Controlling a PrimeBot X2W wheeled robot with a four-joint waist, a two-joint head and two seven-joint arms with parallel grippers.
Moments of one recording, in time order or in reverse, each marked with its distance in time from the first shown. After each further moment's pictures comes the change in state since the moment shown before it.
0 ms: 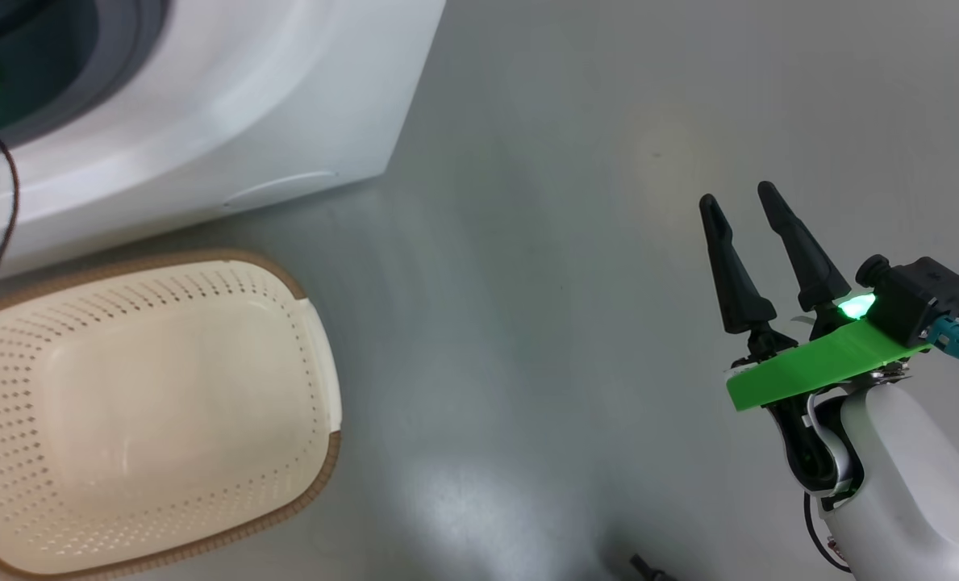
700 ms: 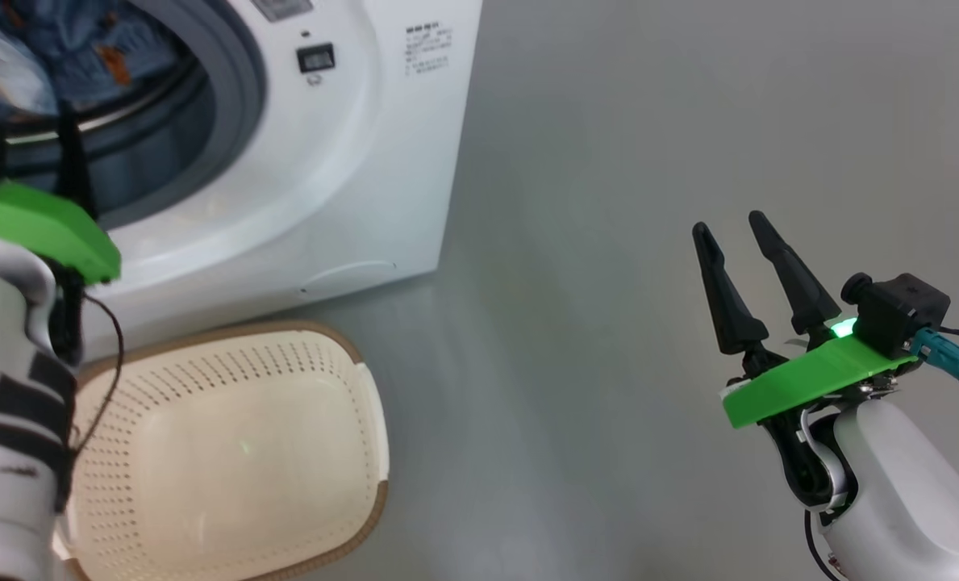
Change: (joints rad) left arm 0.296 -0.045 -0.023 -0.029 -0.014 -0.057 -0.087; right arm 0.009 -0.010 0.031 0.061 0.021 0.000 0.000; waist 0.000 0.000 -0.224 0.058
